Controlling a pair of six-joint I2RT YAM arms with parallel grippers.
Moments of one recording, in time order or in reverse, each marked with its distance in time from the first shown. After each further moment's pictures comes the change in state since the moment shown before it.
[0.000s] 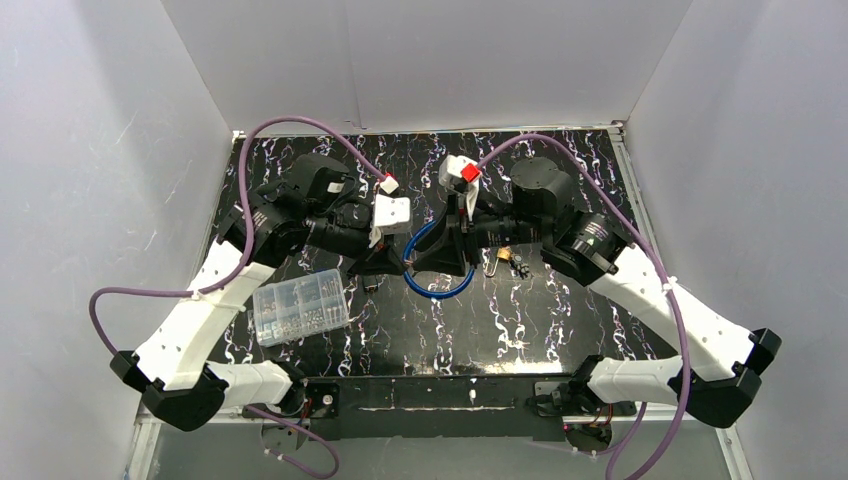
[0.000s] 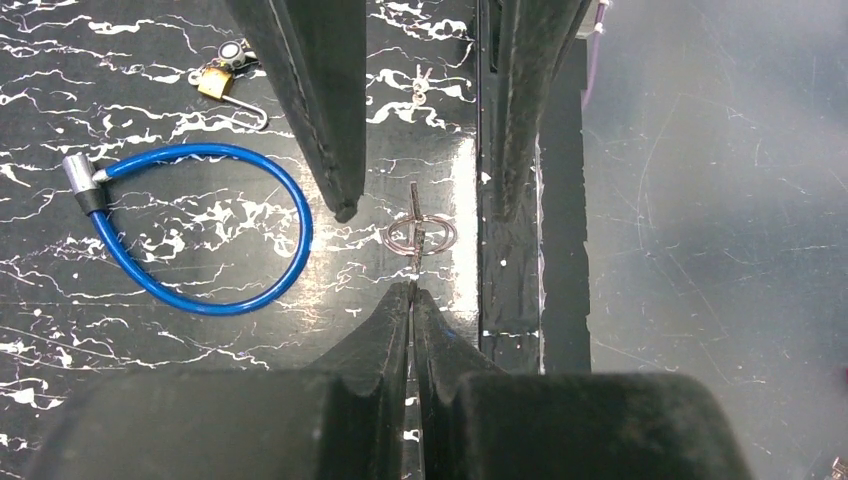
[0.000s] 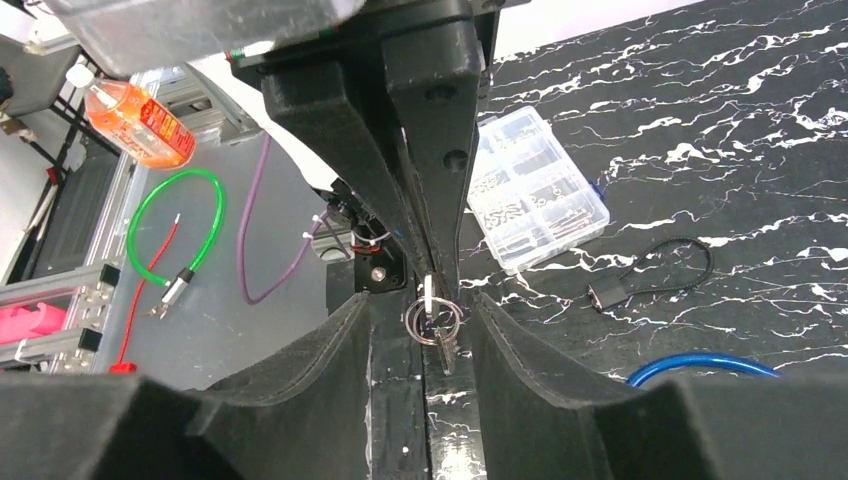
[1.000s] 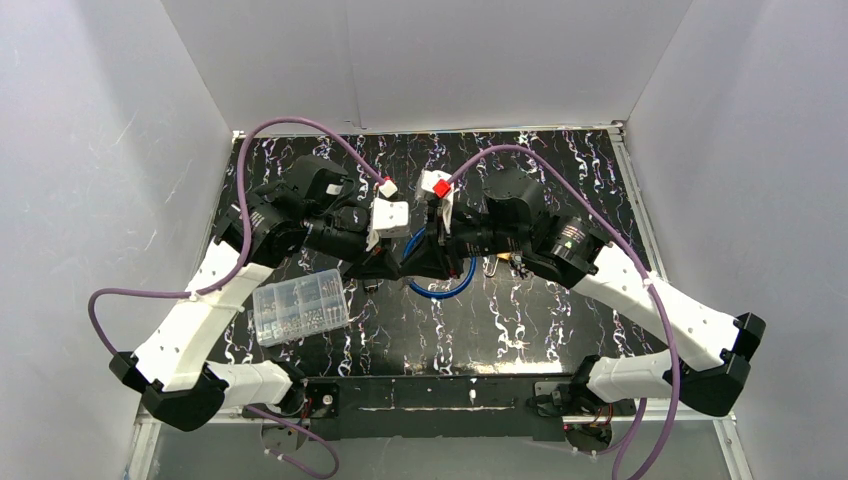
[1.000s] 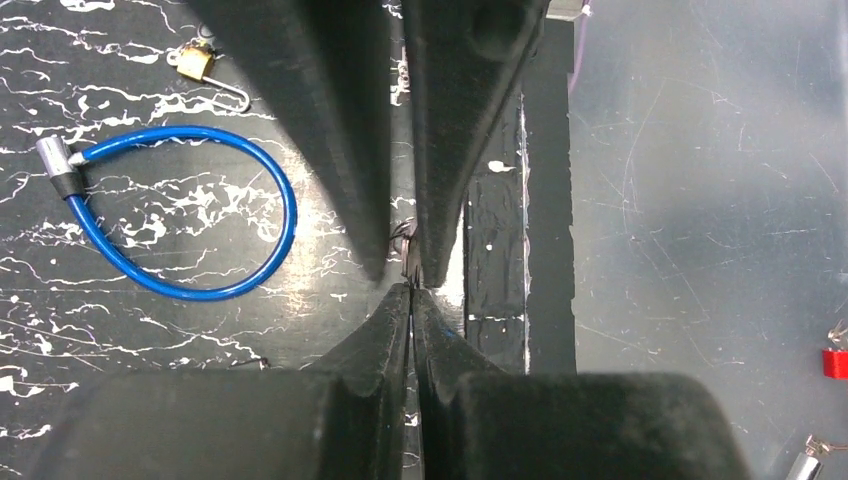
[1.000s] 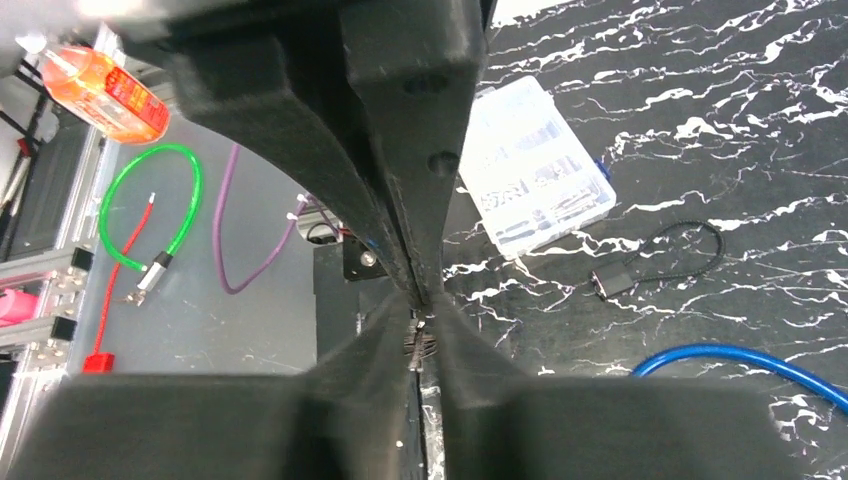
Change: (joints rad) left arm 0.000 -0.002 0.021 -0.065 0.003 0.015; right arm 0.096 0.059 -0.006 -0.021 0.107 -0.044
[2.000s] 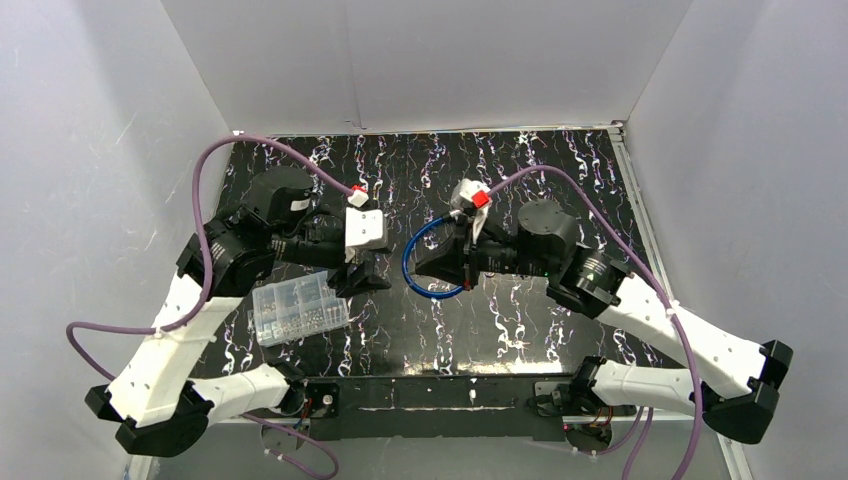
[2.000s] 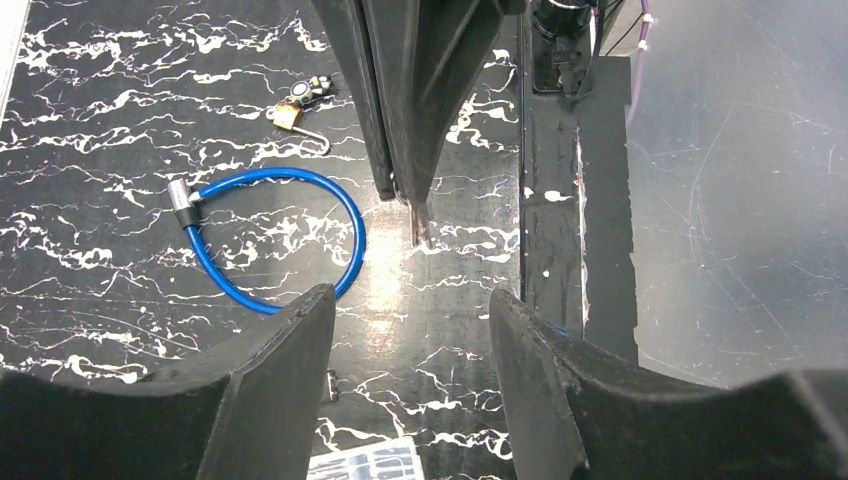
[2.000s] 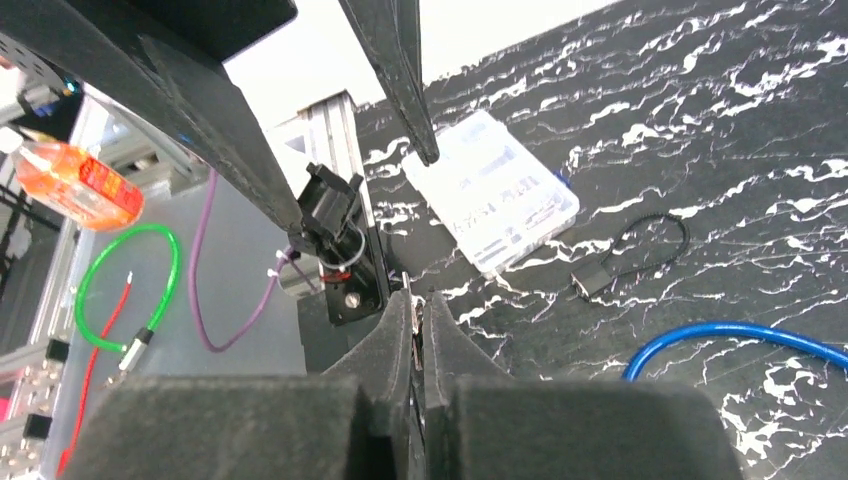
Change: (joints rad) left arm 0.000 -0.139 -0.041 0.113 -0.061 0.002; right arm 0.002 -0.195 -0.264 0.222 0.153 0.143
